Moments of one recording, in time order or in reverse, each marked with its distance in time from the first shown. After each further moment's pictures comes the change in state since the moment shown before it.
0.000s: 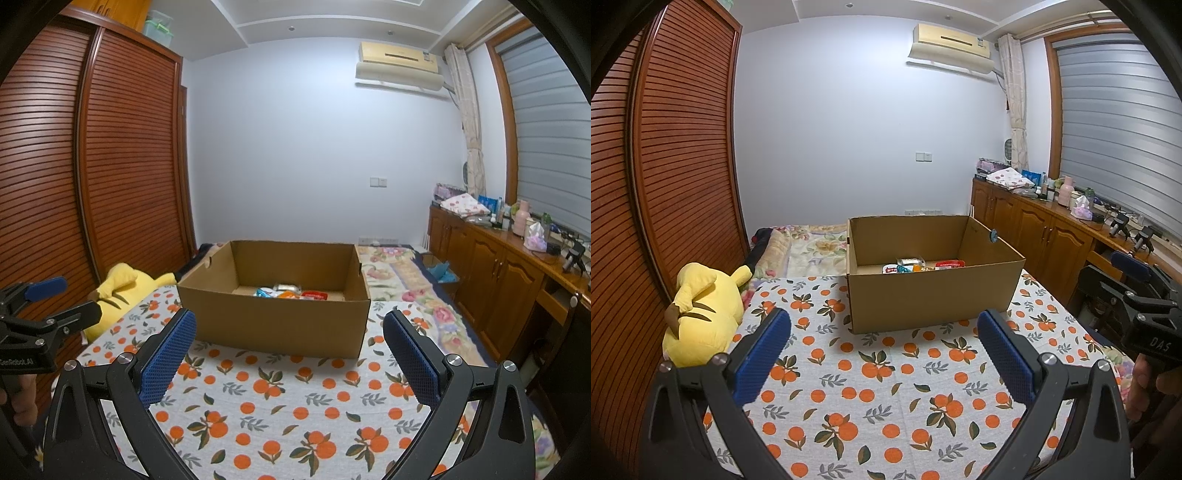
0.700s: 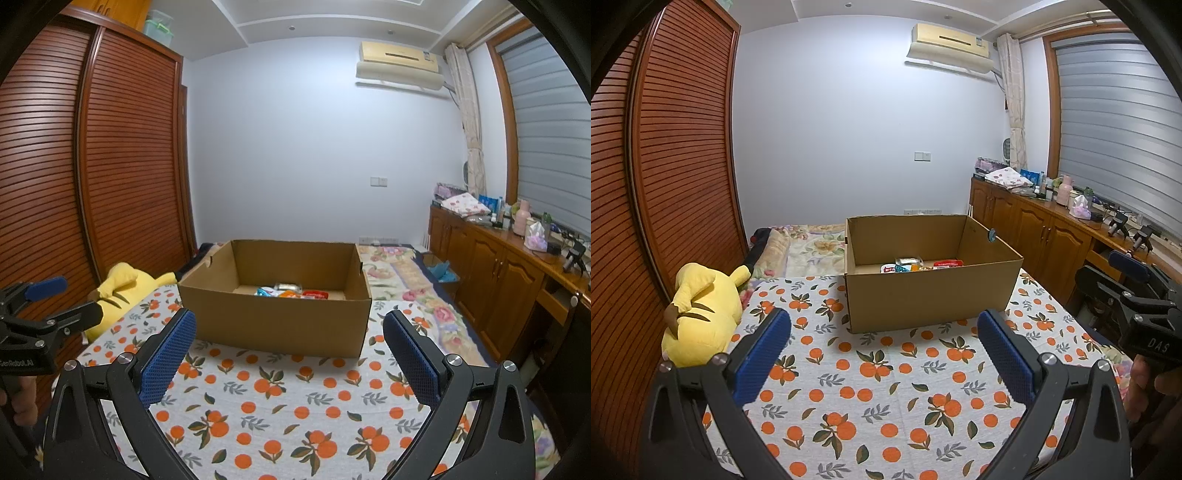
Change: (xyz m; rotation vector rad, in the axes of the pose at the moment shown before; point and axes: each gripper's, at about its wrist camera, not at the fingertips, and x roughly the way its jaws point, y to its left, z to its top) left arm 0.001 0.001 0.001 0.002 0.002 -0.005; right arm 0.000 0.000 0.000 0.001 0.000 0.001
